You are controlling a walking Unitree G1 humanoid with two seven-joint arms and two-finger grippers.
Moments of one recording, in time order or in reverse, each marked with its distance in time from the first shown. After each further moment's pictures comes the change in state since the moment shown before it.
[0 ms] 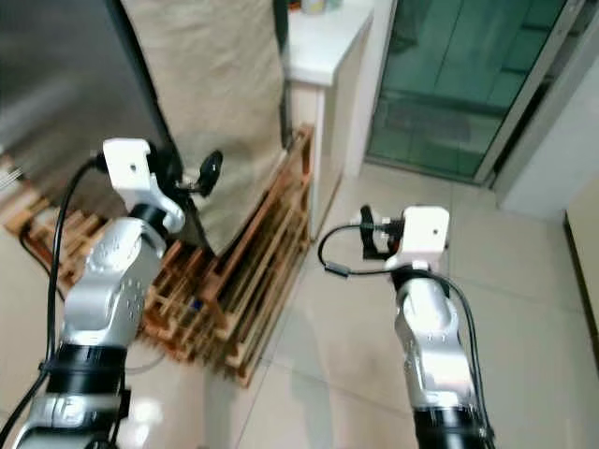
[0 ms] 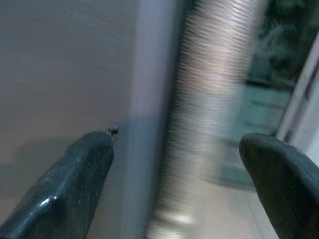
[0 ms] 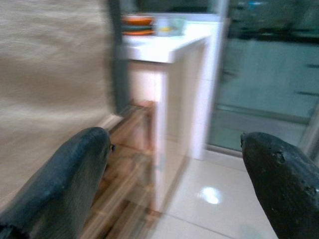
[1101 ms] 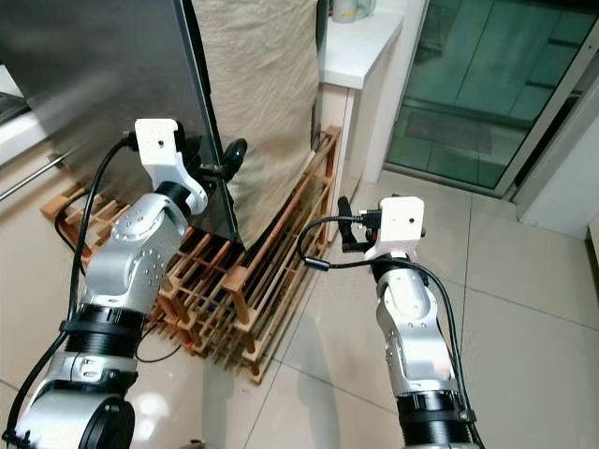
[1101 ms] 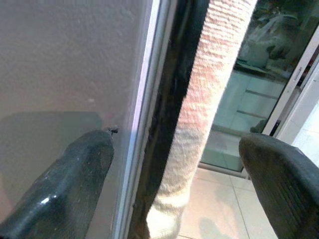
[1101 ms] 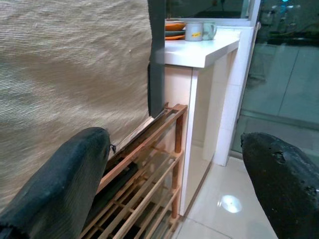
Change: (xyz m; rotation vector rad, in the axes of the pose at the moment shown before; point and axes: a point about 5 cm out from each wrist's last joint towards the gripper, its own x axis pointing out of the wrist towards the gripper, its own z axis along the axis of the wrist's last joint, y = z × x) left arm 0.034 -0.019 -0.007 -0.082 0.115 -0.062; right arm 0.006 0.014 -0.001 0.006 0.006 0.047
